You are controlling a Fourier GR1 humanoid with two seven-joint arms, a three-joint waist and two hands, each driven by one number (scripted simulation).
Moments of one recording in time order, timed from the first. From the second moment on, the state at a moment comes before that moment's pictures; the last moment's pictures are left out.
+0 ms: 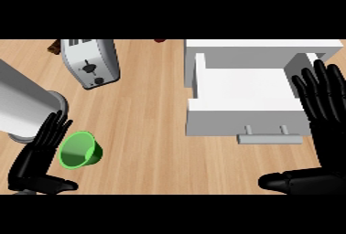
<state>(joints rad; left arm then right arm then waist) 0.00 0.22 0.28 -1.23 0.13 -0.55 -0.44 -0.09 -0.09 -0.05 -2.08 -0.14 0.10 0.16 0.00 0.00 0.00</state>
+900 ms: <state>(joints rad) -0.15 0.28 0.27 -0.76 0.01 -0.46 -0.72 -0.08 -0.09 -0.06 -2.09 -0.17 0.13 0.16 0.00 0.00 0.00</state>
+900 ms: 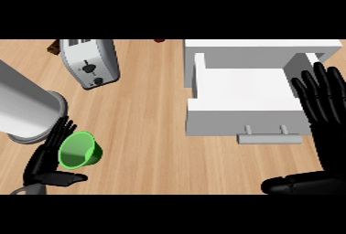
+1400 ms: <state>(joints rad) -0.25 0.31 0.24 -0.56 -0.02 -0.43 -0.82 -0.08 -0.07 -0.02 -2.10 -0.13 0.12 0.16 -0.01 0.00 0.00</state>
